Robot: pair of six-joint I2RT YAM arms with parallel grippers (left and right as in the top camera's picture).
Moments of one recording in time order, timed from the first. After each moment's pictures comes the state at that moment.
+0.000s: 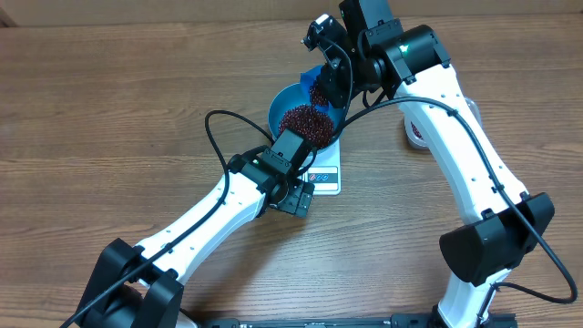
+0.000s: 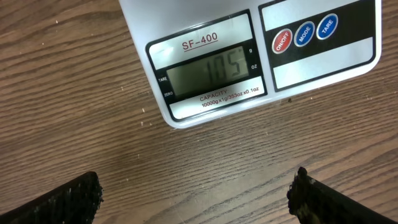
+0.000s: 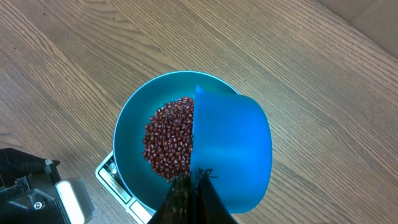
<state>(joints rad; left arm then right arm) -0.63 1.62 1.09 -0.78 -0.09 -0.31 0.42 1.95 2.06 -1.14 -0.20 -0.27</state>
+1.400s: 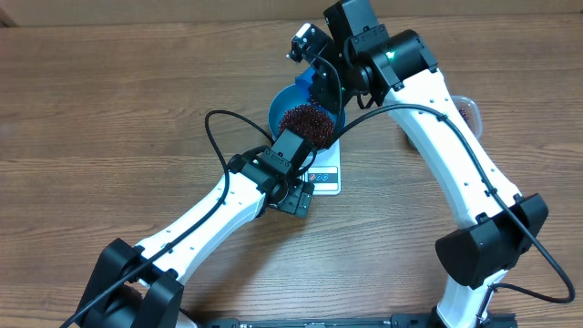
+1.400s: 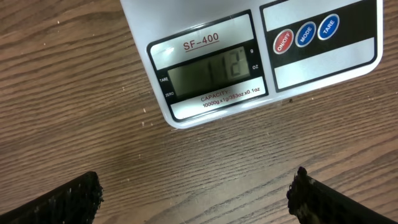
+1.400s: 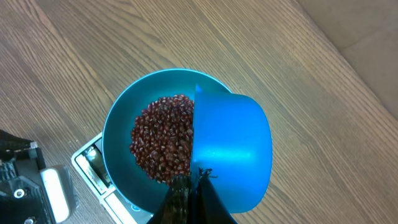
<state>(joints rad) -0.63 1.62 1.09 -0.78 -0.09 -0.31 0.47 1.95 2.06 -1.14 -0.12 -0.42</state>
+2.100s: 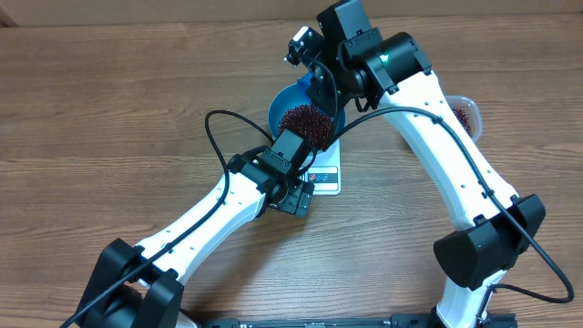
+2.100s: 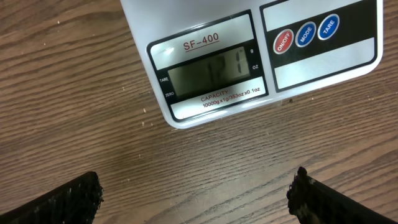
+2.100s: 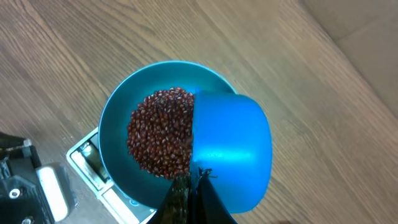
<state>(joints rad) -0.63 1.62 1.09 -0.78 -0.09 -0.31 0.50 1.95 2.06 -1.15 -0.06 -0.40</state>
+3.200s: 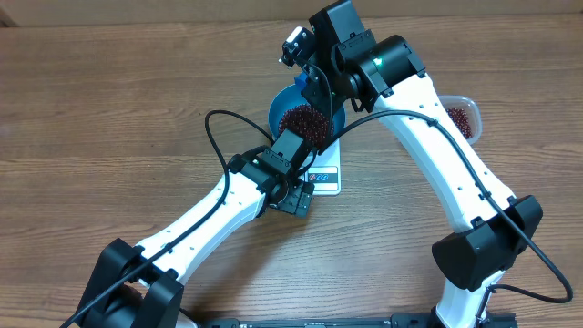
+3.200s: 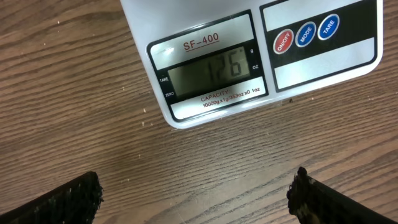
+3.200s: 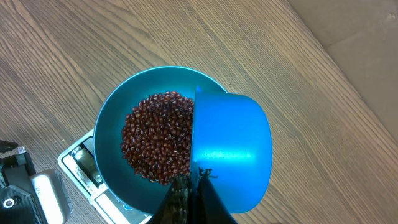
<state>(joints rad) -0.63 1.62 1.09 -0.78 -0.09 -0.31 0.52 1.95 2.06 -1.14 -0.02 -0.40</state>
